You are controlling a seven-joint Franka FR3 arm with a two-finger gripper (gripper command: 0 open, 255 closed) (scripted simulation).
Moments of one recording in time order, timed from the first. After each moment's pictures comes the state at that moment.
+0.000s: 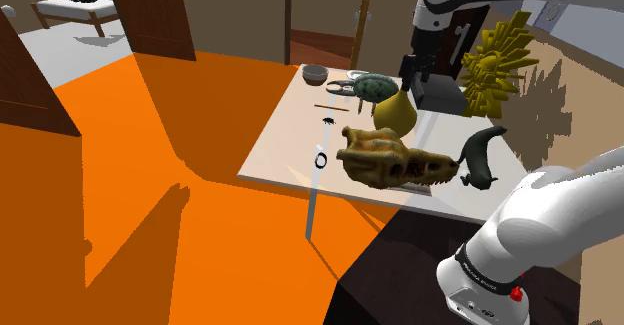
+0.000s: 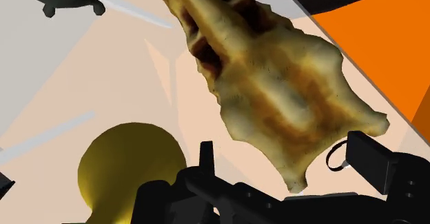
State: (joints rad) arm -0.10 -0.39 -0.27 -2.16 -0.18 1.72 -0.16
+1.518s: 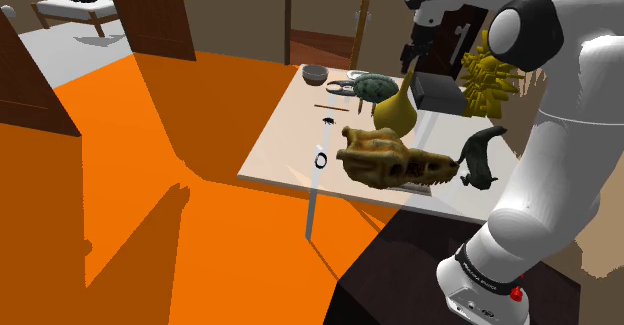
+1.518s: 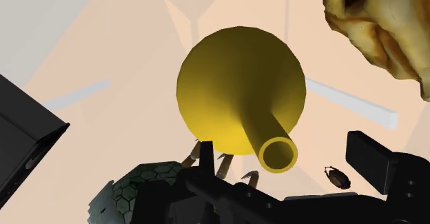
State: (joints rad) arm -0.27 0.30 -0.50 -1.52 0.13 1.75 -0.60
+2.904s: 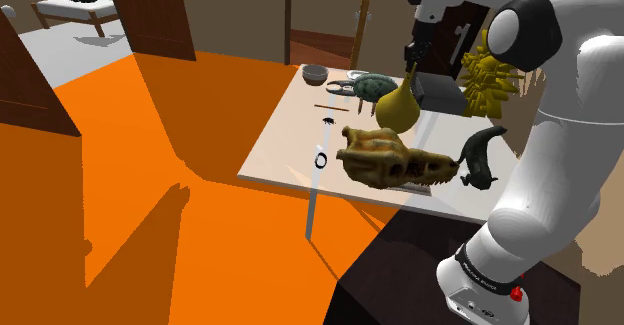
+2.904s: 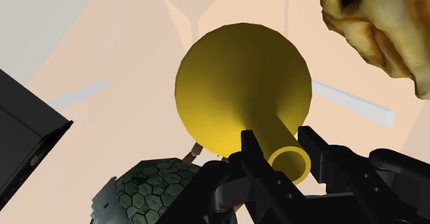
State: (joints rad) arm -0.28 0.30 -0.50 -1.48 0.13 1.72 -0.61
